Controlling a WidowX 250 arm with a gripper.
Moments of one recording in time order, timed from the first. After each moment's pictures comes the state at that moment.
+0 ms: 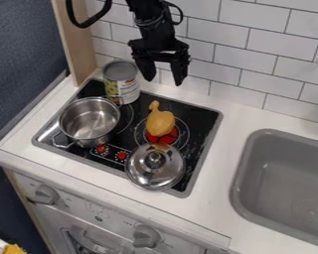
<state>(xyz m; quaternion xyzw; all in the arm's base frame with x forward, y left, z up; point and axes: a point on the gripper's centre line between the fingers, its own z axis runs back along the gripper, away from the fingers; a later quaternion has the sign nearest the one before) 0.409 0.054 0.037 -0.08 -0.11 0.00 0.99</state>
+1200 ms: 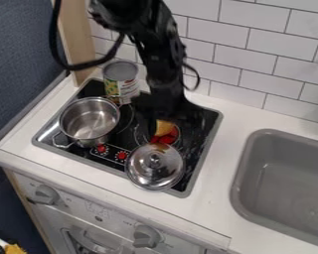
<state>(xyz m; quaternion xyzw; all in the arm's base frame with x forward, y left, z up) 0.317 -0.005 0.004 -0.04 -0.06 0.06 1.00</state>
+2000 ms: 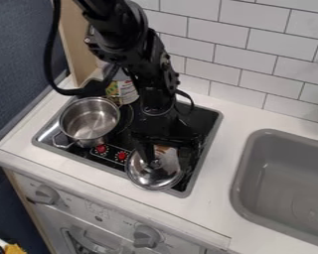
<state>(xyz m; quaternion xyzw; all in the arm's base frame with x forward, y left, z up) 0.301 -0.006 -0.021 -0.06 -0.06 0.09 0.99</state>
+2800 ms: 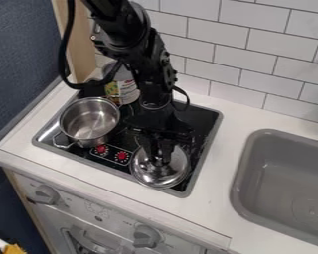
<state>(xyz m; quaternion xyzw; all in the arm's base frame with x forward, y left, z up) 0.314 0.002 -0.033 -0.04 -0.04 0.08 1.00</state>
